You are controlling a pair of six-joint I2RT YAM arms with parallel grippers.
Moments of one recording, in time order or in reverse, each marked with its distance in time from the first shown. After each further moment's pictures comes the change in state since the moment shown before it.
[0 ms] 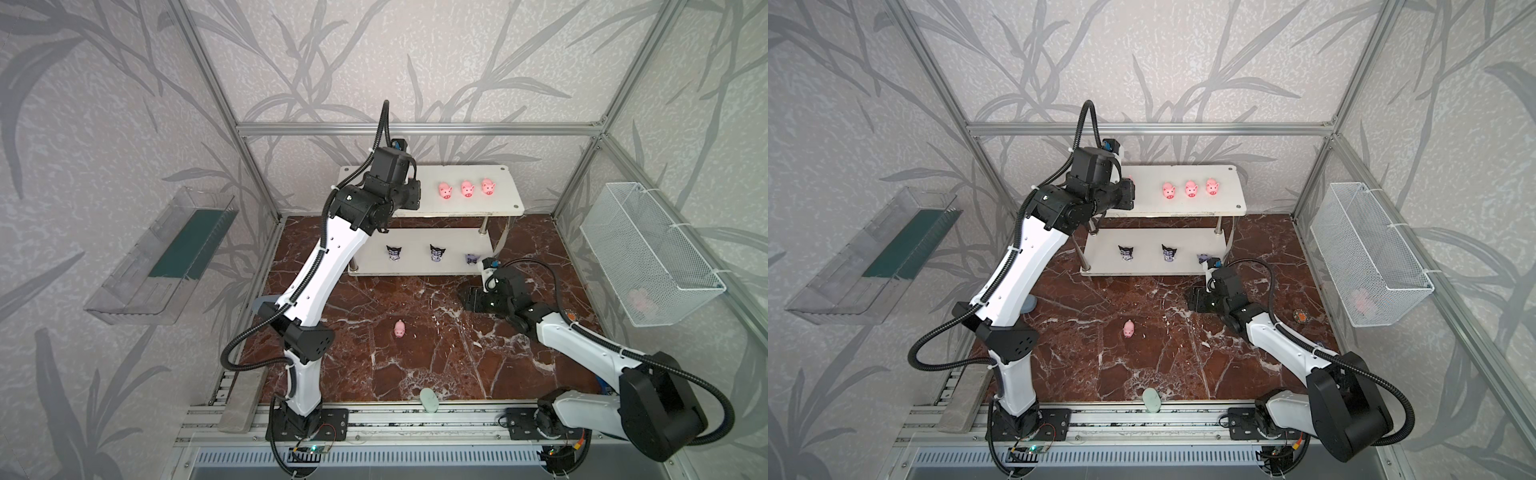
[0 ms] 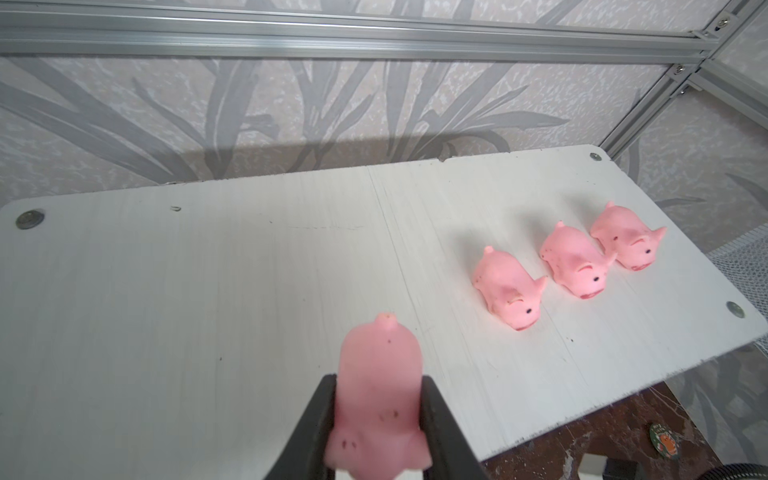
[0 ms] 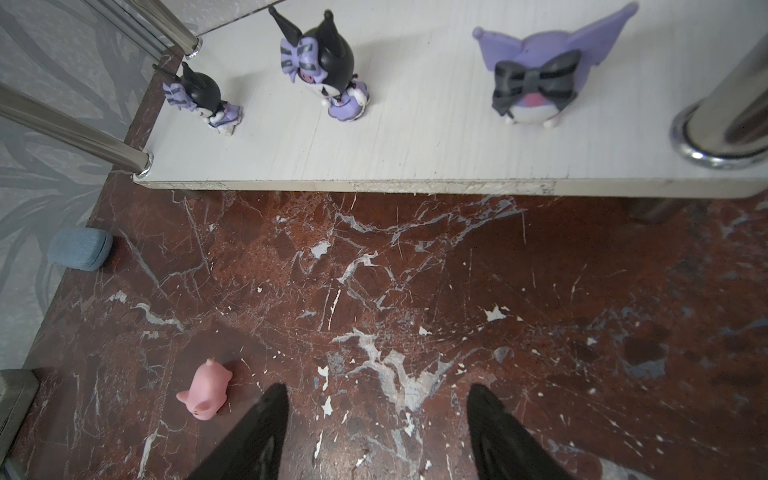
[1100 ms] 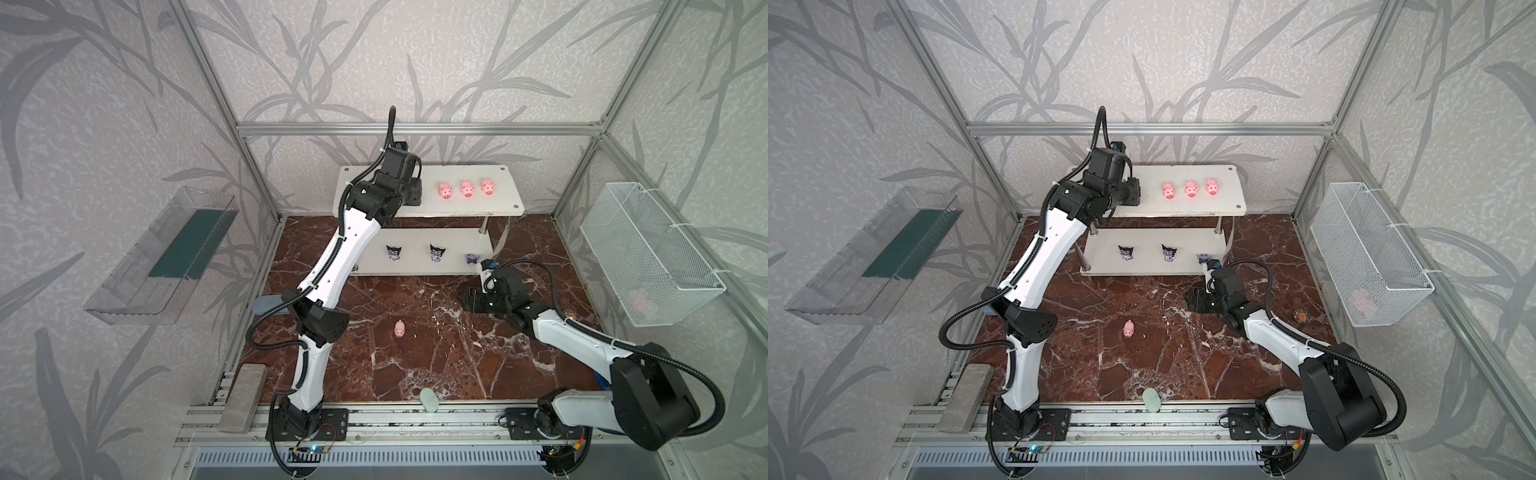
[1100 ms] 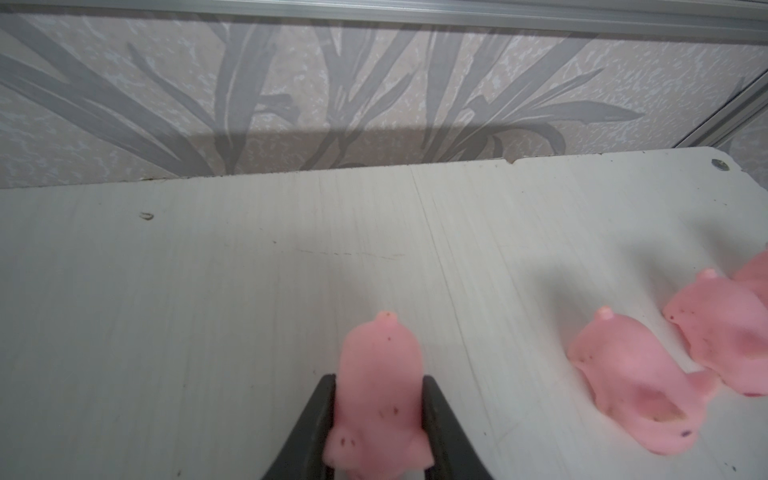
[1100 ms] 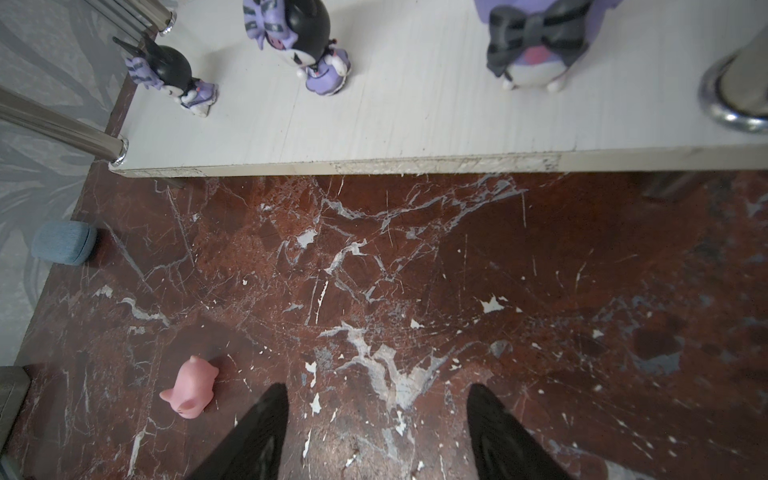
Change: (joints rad) left arm 0.039 0.150 0.108 -0.003 -0.026 -0.023; right arm -0.014 0.054 0.001 0.006 -0.023 0.000
